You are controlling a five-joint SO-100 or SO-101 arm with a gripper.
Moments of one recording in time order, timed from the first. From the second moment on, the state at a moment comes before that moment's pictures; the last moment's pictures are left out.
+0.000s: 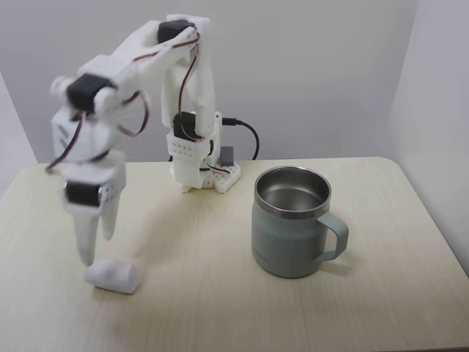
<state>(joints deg) 26.4 86.3 72.0 67.7 -16.5</state>
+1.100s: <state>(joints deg) 24.3 101.8 73.2 60.7 -17.2</state>
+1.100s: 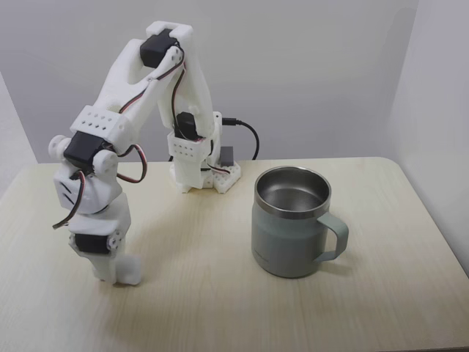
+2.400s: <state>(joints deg) -5.5 79.0 112.1 102.7 -1.0</state>
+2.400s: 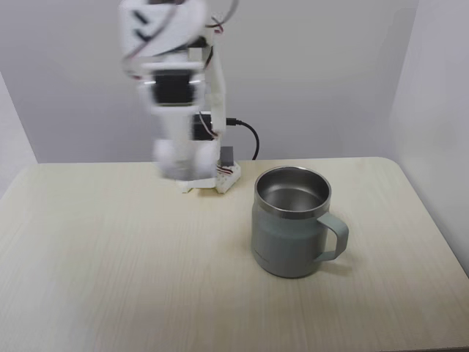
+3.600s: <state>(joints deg) -40.5 80.7 99.9 102.0 -5.4</state>
